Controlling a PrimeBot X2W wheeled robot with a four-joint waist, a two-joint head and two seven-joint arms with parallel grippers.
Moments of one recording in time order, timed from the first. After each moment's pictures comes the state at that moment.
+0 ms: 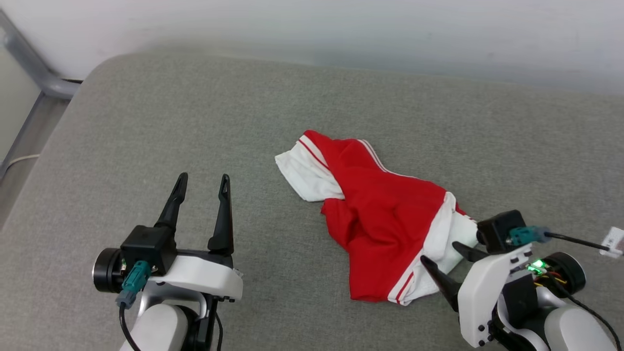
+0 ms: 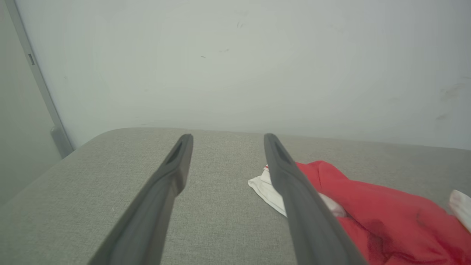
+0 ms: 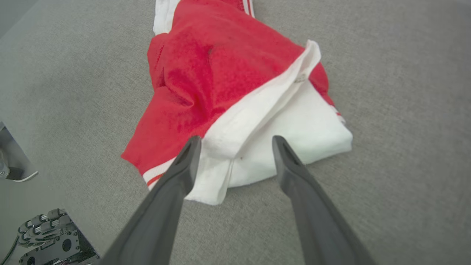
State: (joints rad) left arm -0.19 0.26 -0.32 0.03 -0.37 0.20 -0.23; right arm -0.11 -0.22 0.22 -0.10 0.33 0.13 0.62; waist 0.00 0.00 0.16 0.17
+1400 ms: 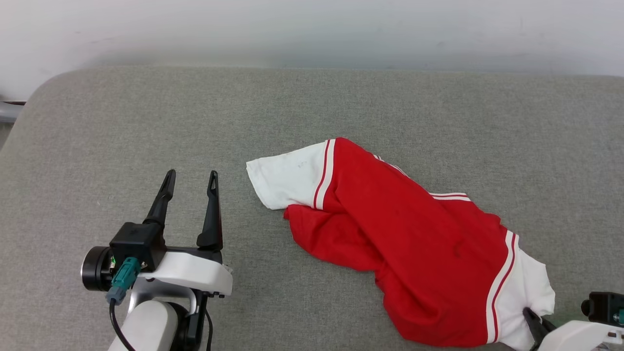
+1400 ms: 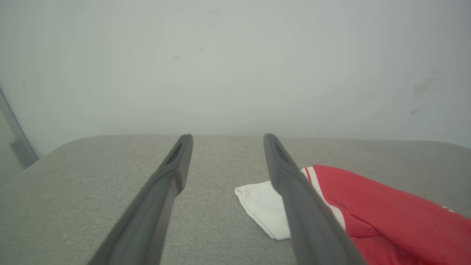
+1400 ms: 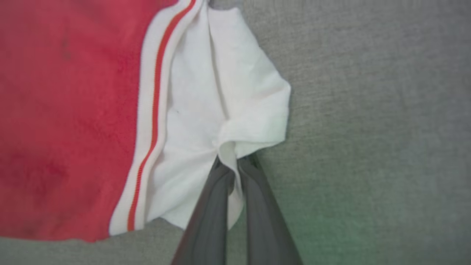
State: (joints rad) left arm -0.21 0.26 -0.29 0.06 -0.36 0.19 -0.24; right arm 0.10 -0.08 -0.21 0.13 0.33 0.13 0.41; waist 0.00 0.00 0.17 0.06
